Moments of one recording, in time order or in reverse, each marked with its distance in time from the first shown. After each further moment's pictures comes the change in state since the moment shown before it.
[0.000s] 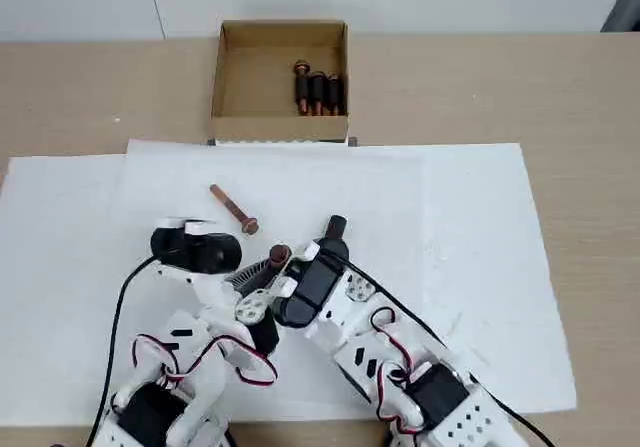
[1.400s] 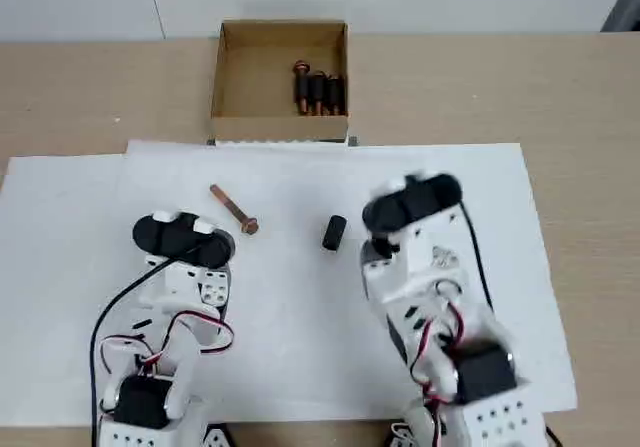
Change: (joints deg) left arm -25.2 -0.1 7.4 -3.5 -34.6; right arm 22.9 15.9 -27.8 23.5 -15.2
